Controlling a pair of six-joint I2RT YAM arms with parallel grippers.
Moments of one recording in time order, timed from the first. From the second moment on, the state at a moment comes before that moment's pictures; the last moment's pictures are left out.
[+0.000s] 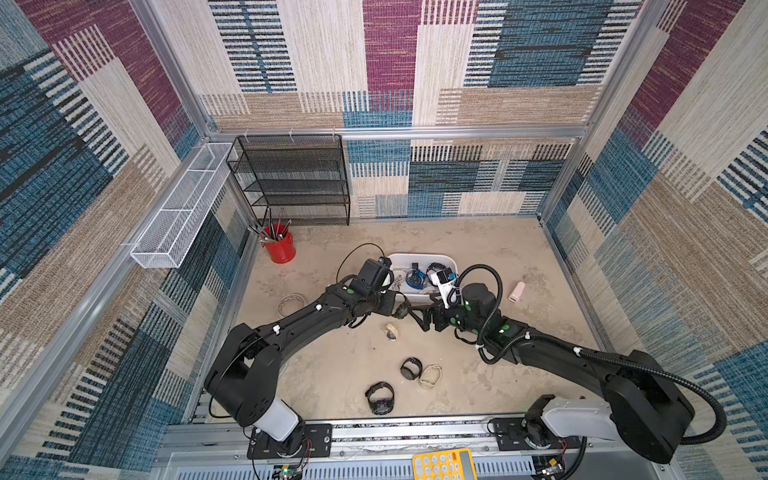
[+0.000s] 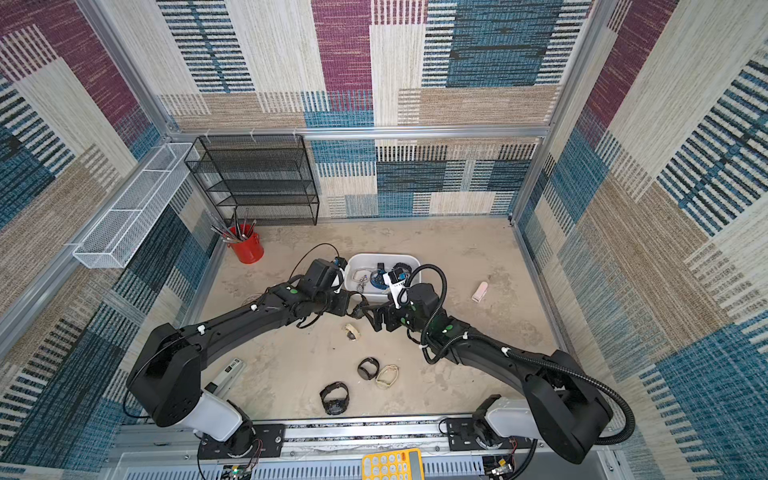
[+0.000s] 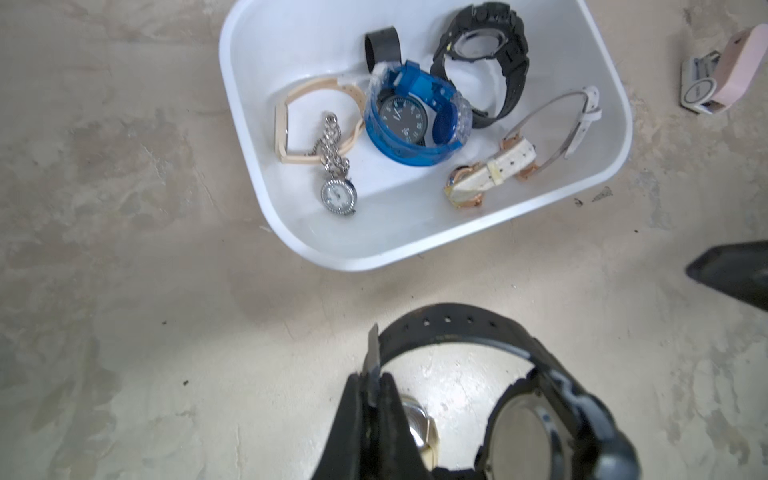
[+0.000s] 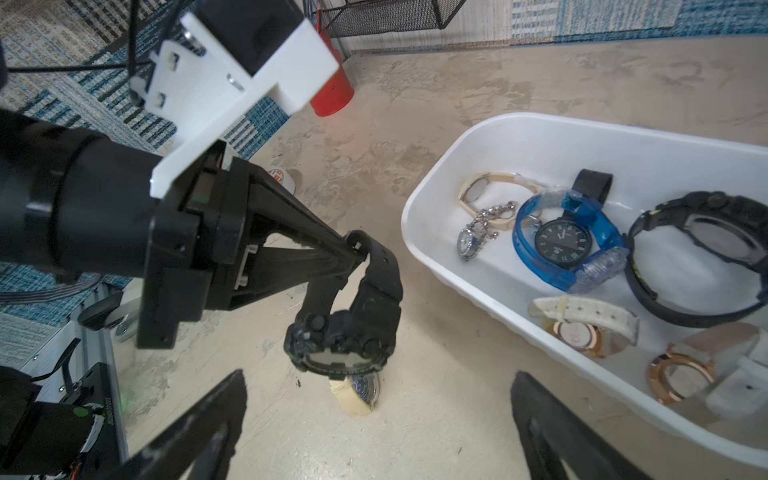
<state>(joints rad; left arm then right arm) -0.65 1.58 1.09 -0.40 -0.03 -0.26 0.66 1.27 0.61 0.25 -0.22 0.33</state>
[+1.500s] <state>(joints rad) -0.64 1.99 1.51 -0.40 -0.23 -0.08 0.65 1.25 0.59 0.27 -0.10 0.35</state>
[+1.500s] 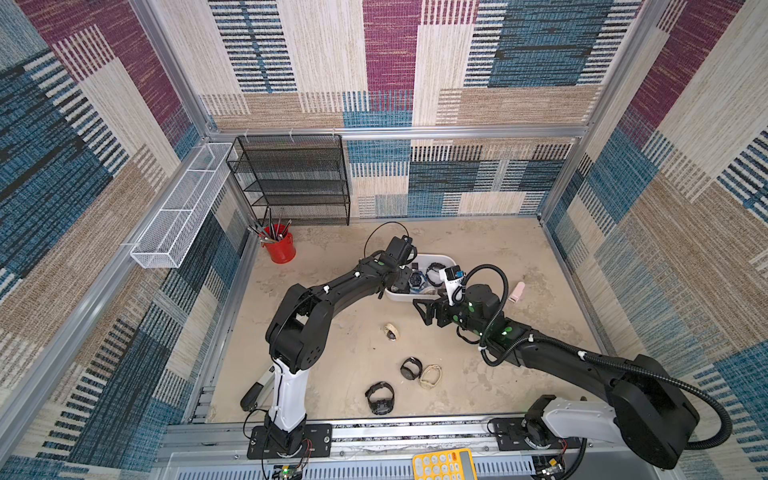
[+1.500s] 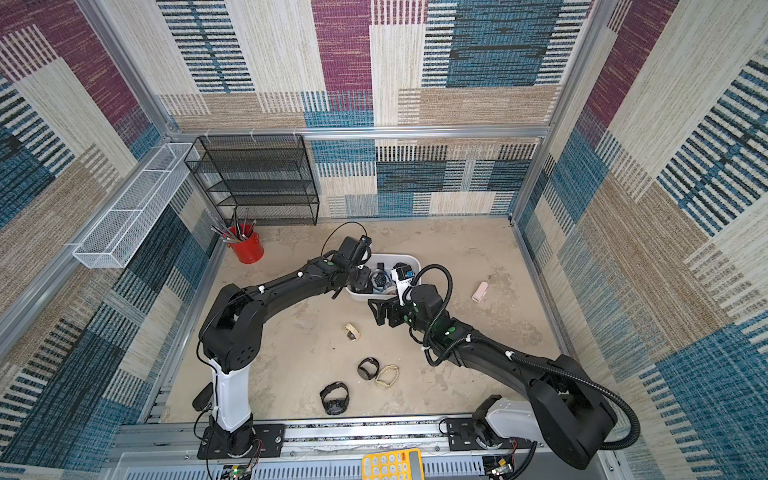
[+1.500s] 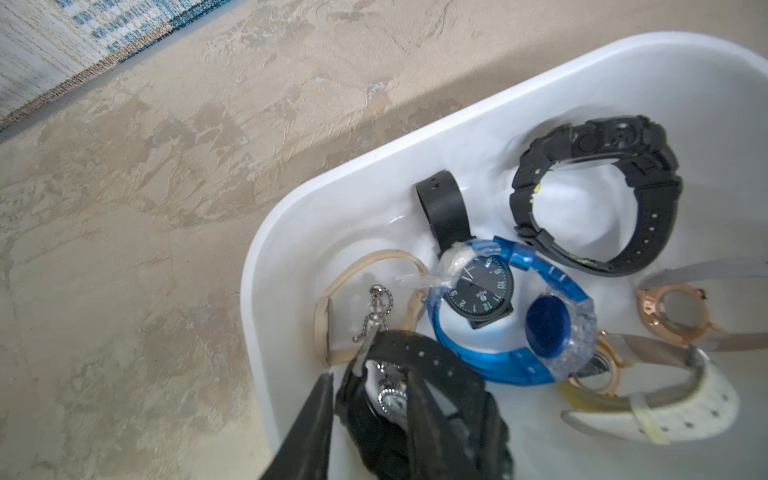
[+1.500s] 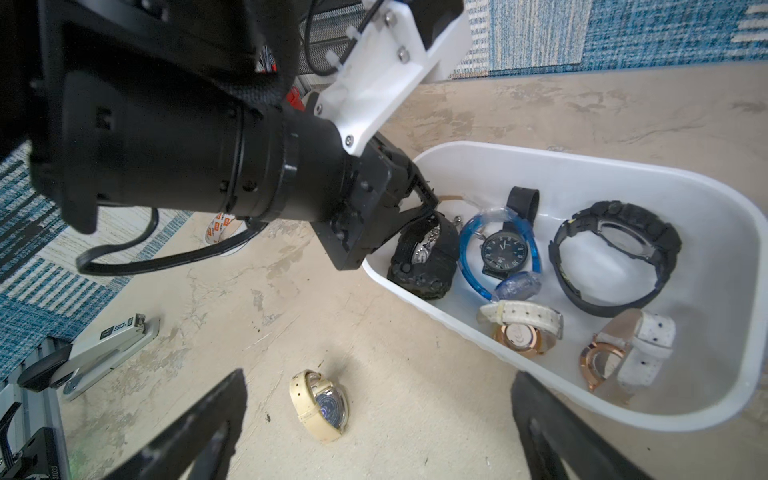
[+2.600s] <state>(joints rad) -0.45 1.58 1.03 -0.08 0.01 -0.32 0.65 1.27 0.62 0.26 -0.11 0.34</state>
